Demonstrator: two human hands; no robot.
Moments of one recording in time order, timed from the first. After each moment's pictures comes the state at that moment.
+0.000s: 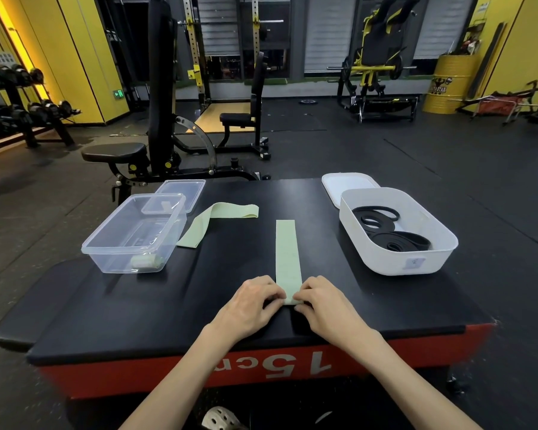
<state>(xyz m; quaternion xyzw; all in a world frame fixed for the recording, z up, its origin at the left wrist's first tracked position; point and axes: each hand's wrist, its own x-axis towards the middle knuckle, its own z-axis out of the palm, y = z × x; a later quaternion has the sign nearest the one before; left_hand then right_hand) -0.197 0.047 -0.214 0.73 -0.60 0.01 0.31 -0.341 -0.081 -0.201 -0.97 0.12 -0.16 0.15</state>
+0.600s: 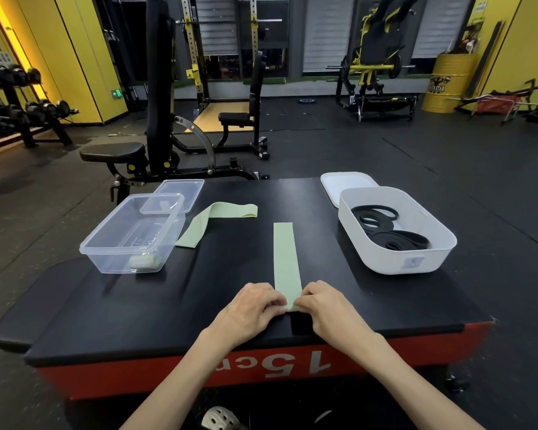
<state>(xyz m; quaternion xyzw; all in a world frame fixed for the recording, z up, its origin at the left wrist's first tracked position) -0.200 0.051 -0.215 0.73 -0.61 -0.01 0.29 -0.344 -0.086 -0.212 -0.98 0.10 -0.15 0.10</state>
